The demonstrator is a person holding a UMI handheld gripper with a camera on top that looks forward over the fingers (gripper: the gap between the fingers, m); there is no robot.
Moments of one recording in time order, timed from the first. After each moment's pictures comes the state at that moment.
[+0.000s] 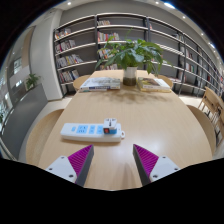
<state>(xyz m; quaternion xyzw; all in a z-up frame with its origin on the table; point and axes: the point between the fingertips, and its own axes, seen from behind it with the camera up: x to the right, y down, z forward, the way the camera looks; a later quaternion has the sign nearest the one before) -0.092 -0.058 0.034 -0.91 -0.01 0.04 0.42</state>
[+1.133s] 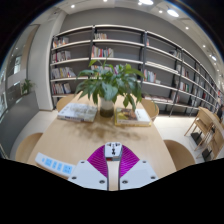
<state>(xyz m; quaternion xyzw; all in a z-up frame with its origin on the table) 0.043 0.049 0.130 -0.87 -0.03 -0.02 0.50</state>
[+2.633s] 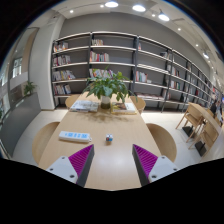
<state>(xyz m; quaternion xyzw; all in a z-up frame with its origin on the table) 0.046 -0.203 0.225 -0.87 0.00 -0.03 0.49</state>
